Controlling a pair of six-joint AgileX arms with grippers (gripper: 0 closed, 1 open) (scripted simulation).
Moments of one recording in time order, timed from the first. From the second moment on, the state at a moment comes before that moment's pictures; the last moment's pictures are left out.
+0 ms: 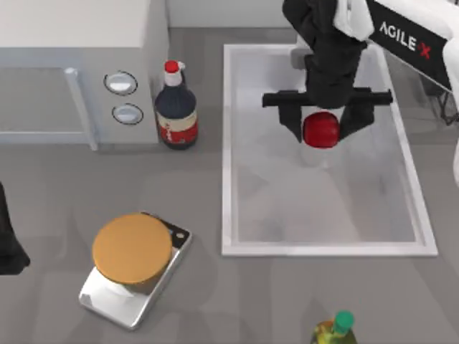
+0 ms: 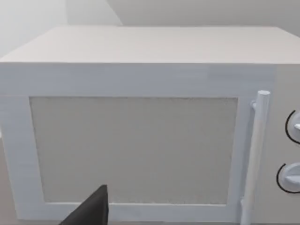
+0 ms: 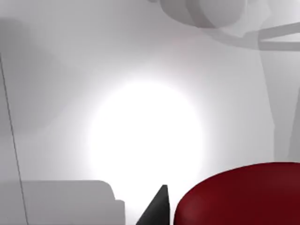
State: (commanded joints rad) left arm 0.00 0.00 0.00 0.00 0.00 0.00; right arm 0.41 2.57 2.33 -1.32 0.03 0.43
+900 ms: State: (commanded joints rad) left arm 0.00 0.00 0.00 0.00 0.00 0.00; right arm 0.41 2.65 3.10 -1.82 0.02 0.42
